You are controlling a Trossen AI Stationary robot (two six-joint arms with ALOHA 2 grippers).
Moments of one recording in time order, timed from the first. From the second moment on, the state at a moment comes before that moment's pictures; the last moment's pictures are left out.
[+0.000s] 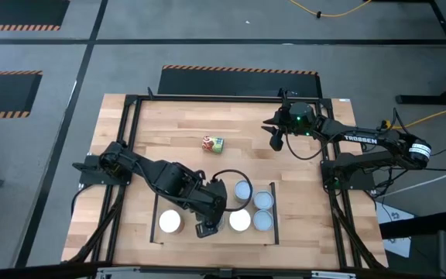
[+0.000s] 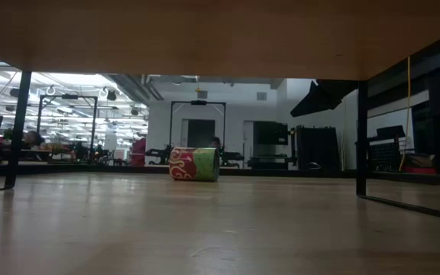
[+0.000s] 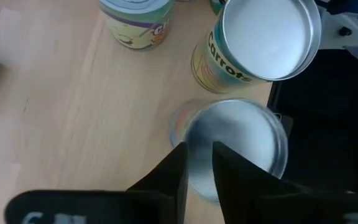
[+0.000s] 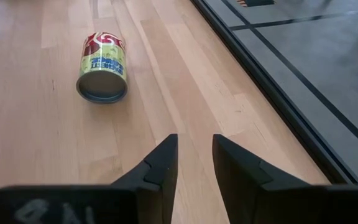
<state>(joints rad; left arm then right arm) -0.45 2.01 2.33 -1.45 -0.12 -0.75 -0.52 1.15 0.55 0.07 -0.11 -0.16</state>
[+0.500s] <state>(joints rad) -0.40 1.97 2.33 -1.45 -0.20 -0.48 -0.52 1.15 0.55 0.07 -0.11 -0.17</state>
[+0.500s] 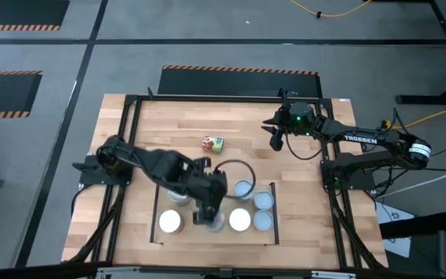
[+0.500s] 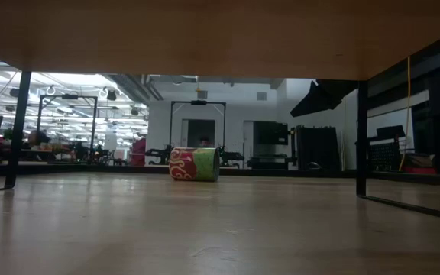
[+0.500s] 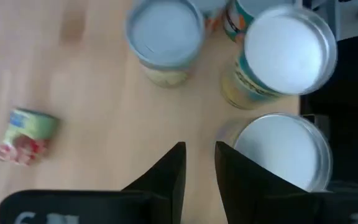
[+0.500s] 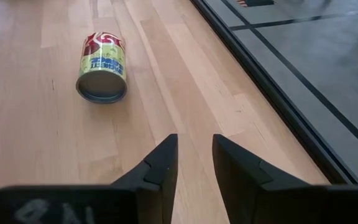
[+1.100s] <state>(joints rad) 0.10 1.77 2.32 -1.53 -0.09 0.06 -0.52 1.15 0.55 0.07 -0.11 -0.17</state>
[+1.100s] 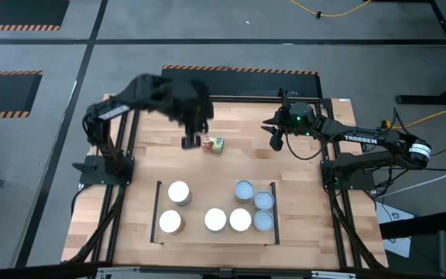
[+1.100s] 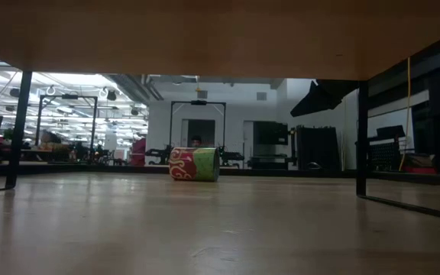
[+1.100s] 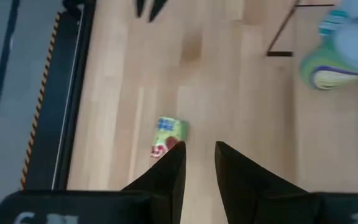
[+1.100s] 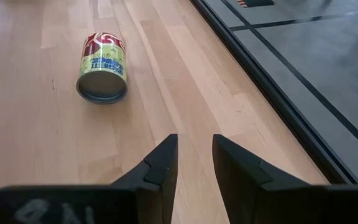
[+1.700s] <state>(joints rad) 0.58 1.76 1.74 -1.23 0.41 0.29 -0.52 1.15 0.55 0.07 -0.11 -0.17</state>
